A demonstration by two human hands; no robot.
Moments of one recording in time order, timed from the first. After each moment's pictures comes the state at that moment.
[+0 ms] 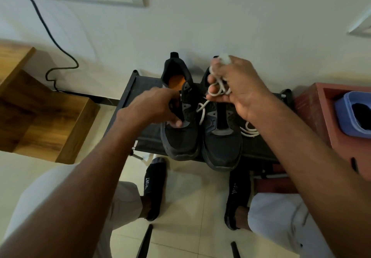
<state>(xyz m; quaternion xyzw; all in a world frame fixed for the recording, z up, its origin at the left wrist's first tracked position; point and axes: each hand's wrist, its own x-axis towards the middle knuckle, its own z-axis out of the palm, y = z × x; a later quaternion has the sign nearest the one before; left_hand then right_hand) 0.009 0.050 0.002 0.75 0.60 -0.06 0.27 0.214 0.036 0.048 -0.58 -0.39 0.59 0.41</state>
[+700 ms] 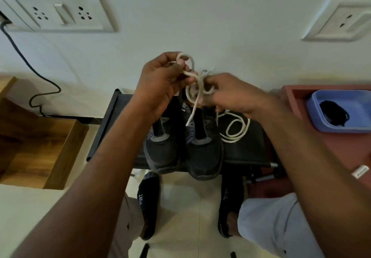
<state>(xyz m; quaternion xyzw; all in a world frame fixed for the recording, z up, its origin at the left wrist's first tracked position) 0.090 0.067 0.045 0.42 0.39 0.49 0.66 0.279 0.043 0.048 -0.60 -0.64 0.44 0.19</state>
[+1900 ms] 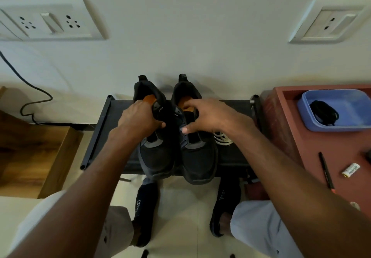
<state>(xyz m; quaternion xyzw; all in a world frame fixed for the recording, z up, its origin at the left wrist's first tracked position) 0.054 0.064 0.001 0.71 0.68 -0.07 0.18 0.260 0.036 0.018 -0.63 -0.70 0.34 0.01</state>
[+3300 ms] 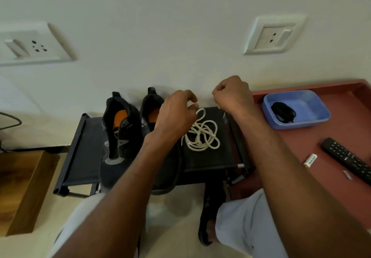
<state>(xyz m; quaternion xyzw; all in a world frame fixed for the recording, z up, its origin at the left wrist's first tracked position) 0.196 0.047 0.020 0.79 0.53 0.23 0.22 0.364 0.042 0.034 -0.82 -0.45 0.21 0.27</state>
